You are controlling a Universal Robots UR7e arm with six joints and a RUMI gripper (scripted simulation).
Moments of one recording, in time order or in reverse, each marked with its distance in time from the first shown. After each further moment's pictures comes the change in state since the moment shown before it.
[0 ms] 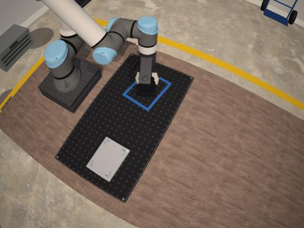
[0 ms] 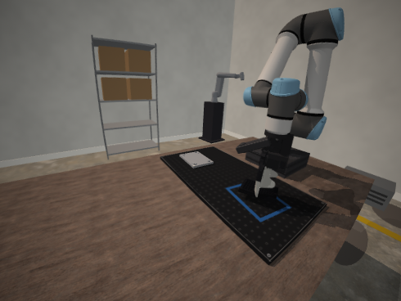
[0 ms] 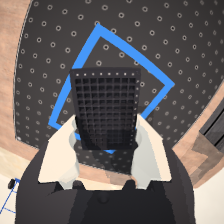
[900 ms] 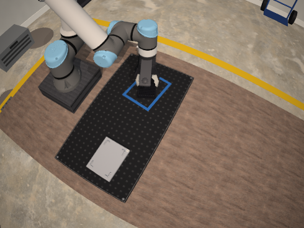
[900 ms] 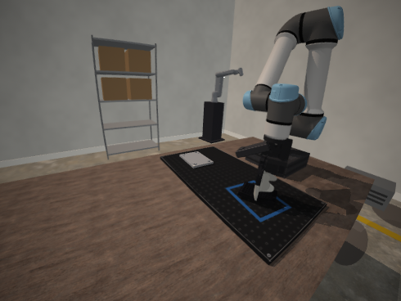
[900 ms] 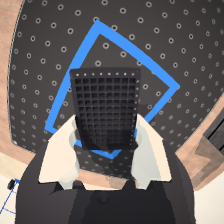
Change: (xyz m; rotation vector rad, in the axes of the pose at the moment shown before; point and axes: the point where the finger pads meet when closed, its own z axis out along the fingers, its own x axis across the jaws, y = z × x) arm 0.000 0.000 0.015 0.000 0.000 0.000
